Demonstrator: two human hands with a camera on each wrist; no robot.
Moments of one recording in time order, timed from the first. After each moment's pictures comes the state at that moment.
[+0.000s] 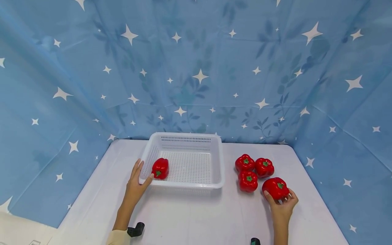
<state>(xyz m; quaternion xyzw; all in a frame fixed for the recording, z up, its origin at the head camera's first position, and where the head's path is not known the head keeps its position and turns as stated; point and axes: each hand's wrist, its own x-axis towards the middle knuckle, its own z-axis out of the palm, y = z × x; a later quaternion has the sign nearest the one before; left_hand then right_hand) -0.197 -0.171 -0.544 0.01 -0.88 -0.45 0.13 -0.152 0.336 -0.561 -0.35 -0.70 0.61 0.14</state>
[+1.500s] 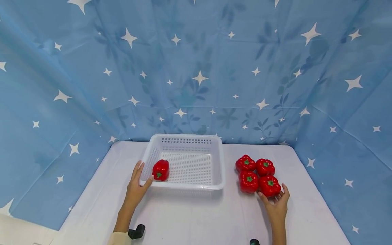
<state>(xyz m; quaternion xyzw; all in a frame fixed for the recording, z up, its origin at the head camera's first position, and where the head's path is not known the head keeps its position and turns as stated) -0.197 -0.171 -0.544 0.01 -0.88 -0.45 0.13 -0.154 0.329 -0.569 -0.27 -0.78 0.55 0.11</state>
